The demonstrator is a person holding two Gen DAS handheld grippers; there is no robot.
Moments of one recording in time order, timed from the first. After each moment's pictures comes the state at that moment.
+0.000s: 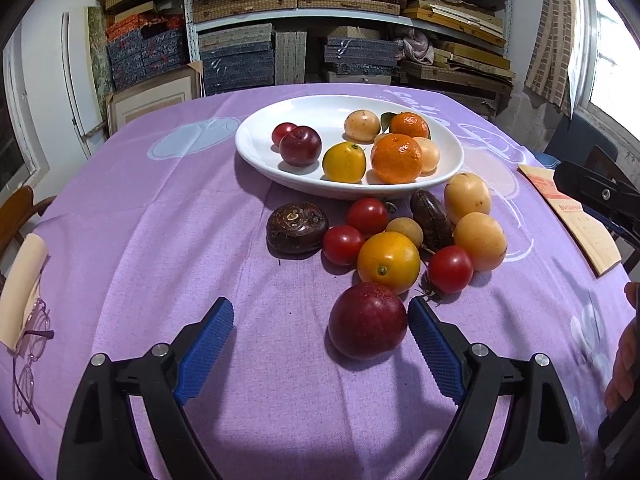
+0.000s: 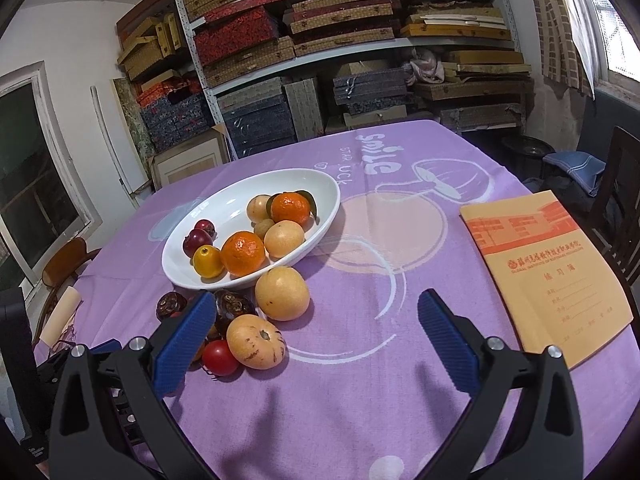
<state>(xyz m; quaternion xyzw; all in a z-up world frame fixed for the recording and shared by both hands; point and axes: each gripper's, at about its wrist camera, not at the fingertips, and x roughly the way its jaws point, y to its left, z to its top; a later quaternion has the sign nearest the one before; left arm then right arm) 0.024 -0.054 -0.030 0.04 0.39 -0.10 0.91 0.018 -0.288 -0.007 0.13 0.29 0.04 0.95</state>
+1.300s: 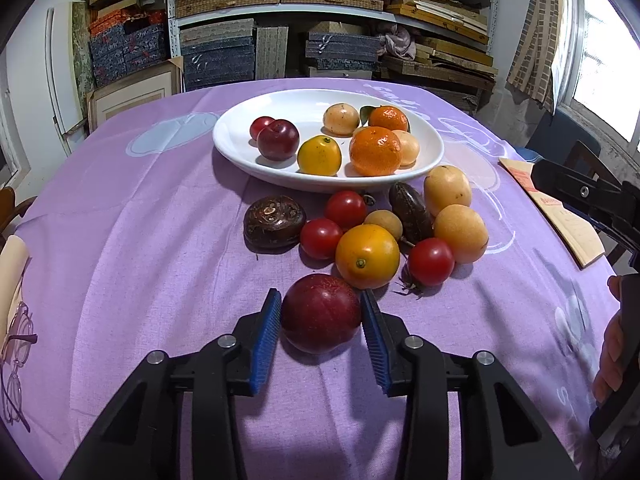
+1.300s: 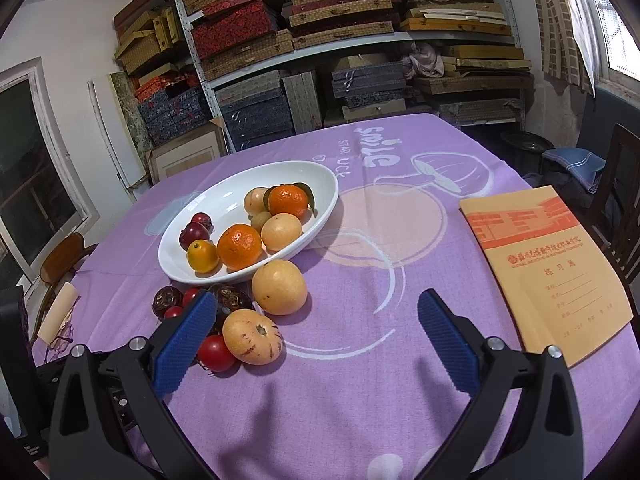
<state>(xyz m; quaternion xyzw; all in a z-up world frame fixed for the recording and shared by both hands) 0.024 -0.055 -0.033 0.03 0.40 -0.13 0.91 0.020 -0.288 -0.018 0.13 0.30 0.04 0.95</state>
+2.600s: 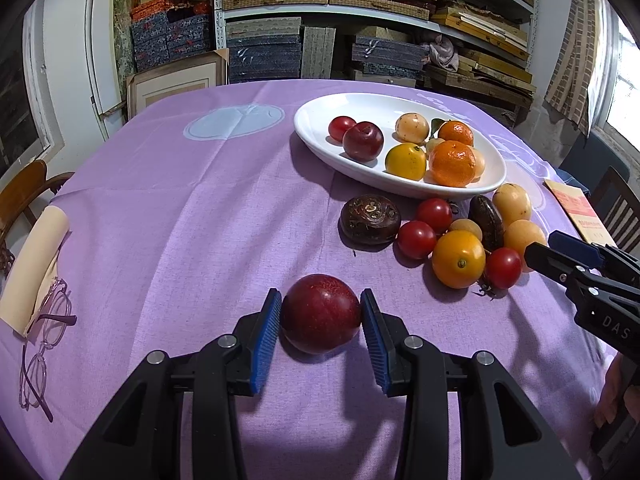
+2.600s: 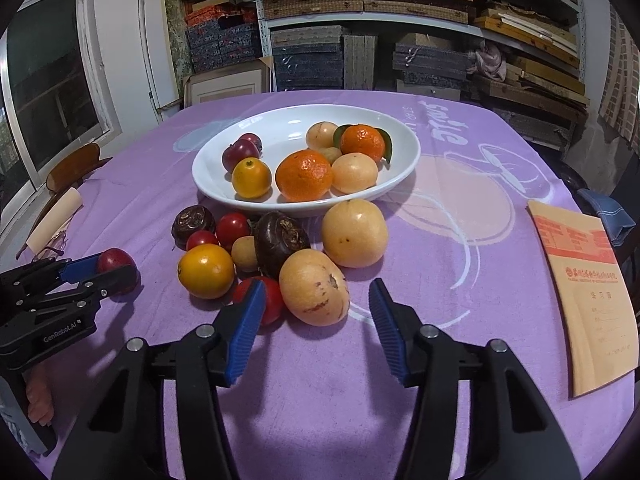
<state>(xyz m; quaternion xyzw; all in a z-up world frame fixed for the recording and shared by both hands) 0.024 0.000 -0.028 0.01 0.40 -0.07 0.91 0.038 -0.223 -0.042 0.01 0.37 0.10 0.92</state>
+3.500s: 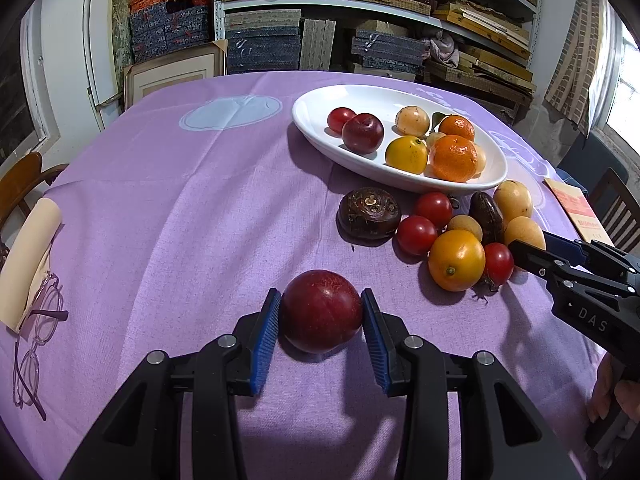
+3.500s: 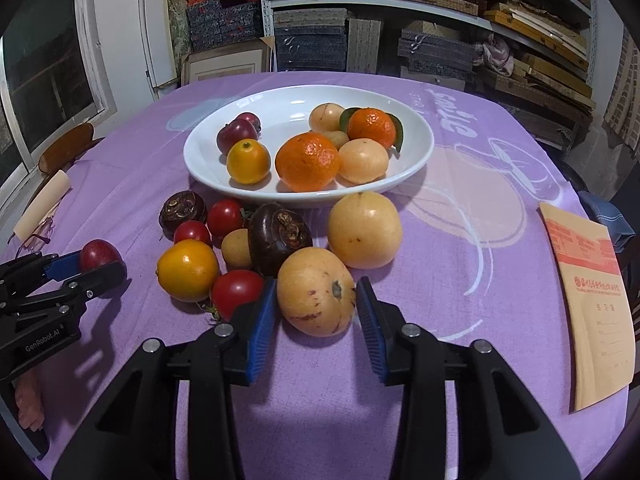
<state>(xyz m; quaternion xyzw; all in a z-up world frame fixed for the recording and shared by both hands) 0.027 -0.001 -0.032 0.00 0.41 -0.07 0.91 0.054 -0.212 -0.049 -0.02 0.39 0.10 0.92</state>
